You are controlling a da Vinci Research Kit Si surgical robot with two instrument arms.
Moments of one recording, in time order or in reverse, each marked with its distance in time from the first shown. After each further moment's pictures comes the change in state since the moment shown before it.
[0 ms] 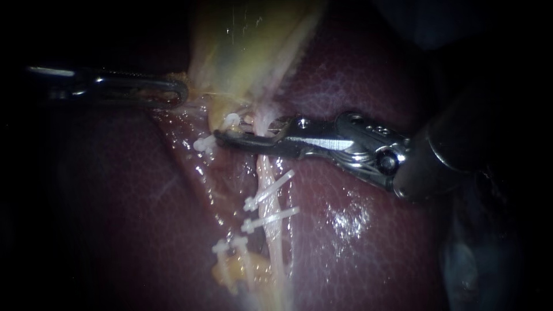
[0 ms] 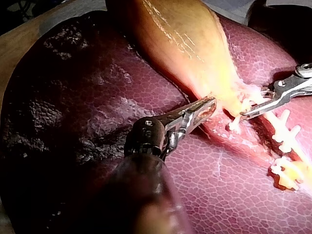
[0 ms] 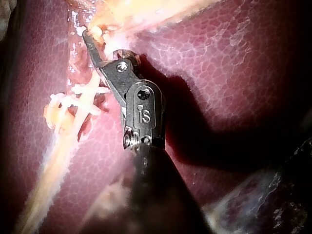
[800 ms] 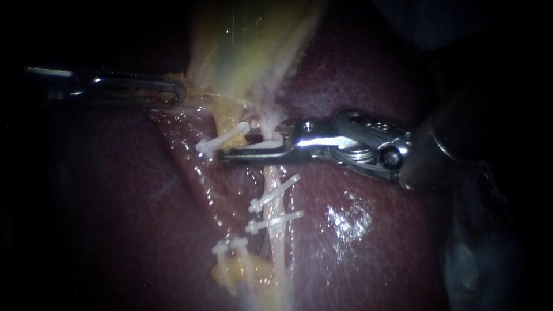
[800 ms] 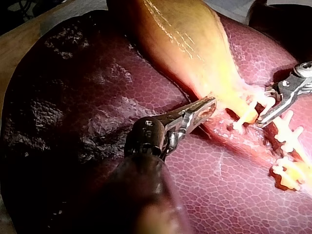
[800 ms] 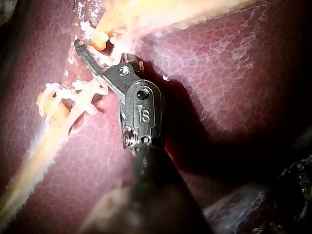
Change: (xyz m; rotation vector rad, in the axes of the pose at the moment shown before) right arm 0.000 0.001 0.000 0.188 -0.054 -0.077; left arm 0.000 0.000 0.000 0.002 0.001 0.001
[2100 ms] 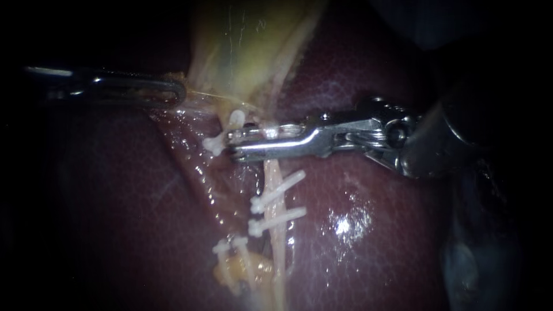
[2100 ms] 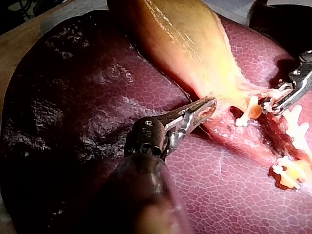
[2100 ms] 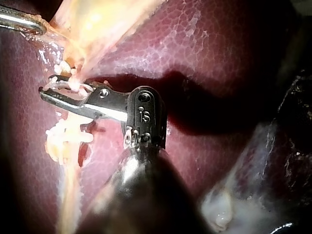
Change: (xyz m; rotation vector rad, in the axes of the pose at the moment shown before) right arm 0.002 0.000 -0.003 0.282 0.125 0.320; left arm 0.000 0.000 0.000 0.000 0.000 -0.005
